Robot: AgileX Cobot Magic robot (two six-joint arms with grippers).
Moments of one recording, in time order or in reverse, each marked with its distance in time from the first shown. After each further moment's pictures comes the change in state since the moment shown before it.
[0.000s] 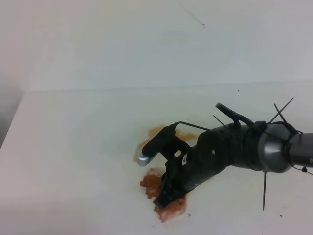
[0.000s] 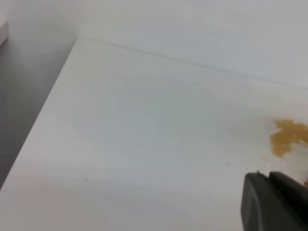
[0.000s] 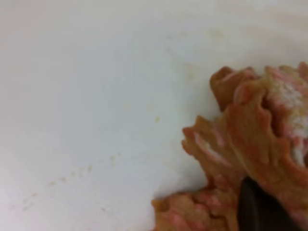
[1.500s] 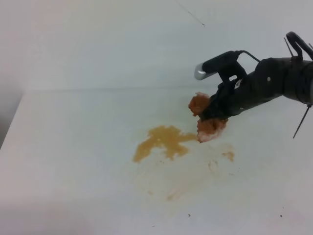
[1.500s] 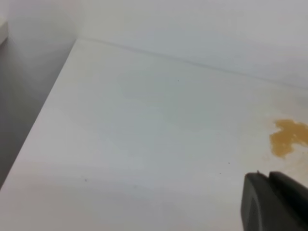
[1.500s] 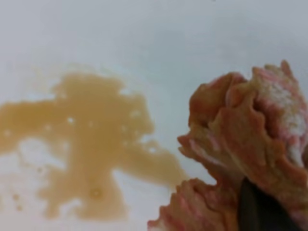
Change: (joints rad) left arm 0.000 0.000 0.000 0.000 0.000 0.000; right arm -0.342 0.047 -0.221 -0.123 0.055 0.082
